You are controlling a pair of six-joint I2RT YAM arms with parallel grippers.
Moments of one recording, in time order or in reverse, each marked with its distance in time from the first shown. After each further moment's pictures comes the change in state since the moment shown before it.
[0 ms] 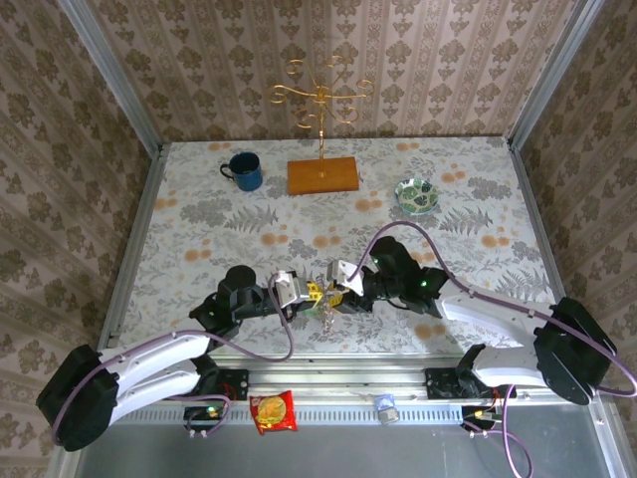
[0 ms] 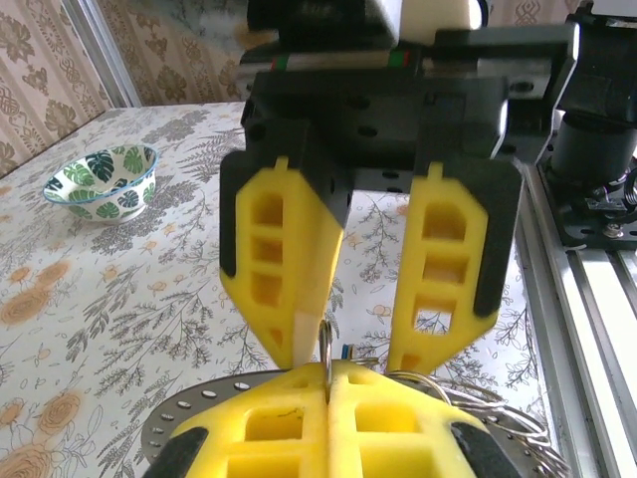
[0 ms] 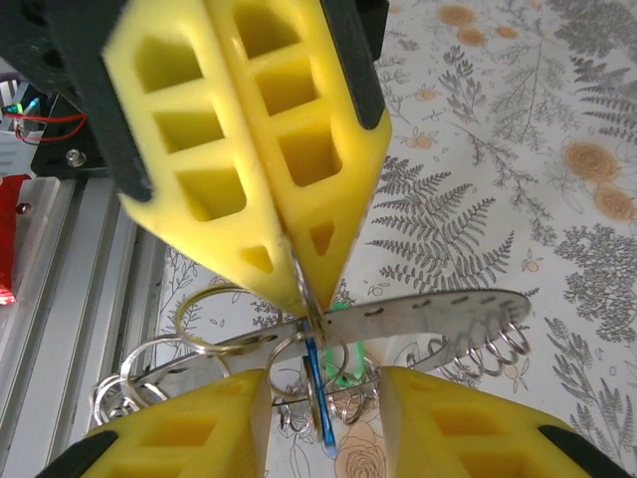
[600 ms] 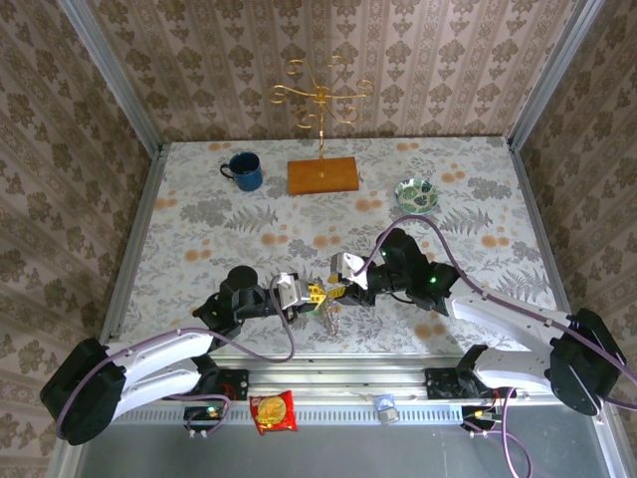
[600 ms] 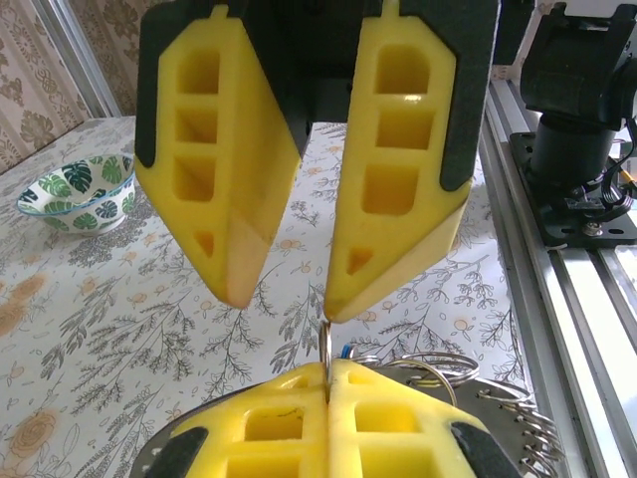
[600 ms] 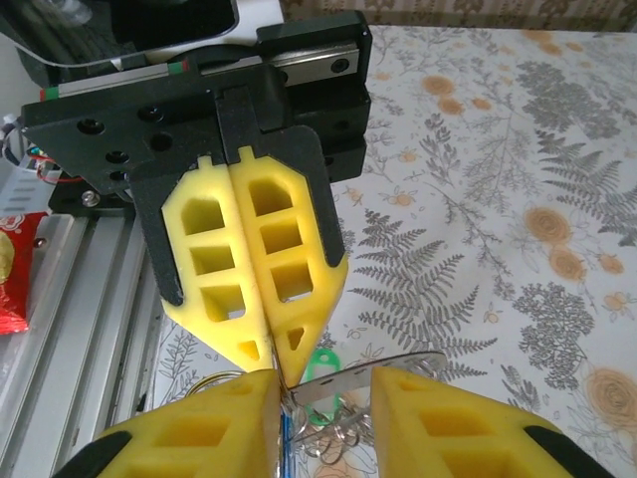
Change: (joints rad) left arm 0.000 0.047 -0.011 0.064 0.045 0.004; right arm -0.016 -0.031 0.071 -0.051 -0.049 -0.036
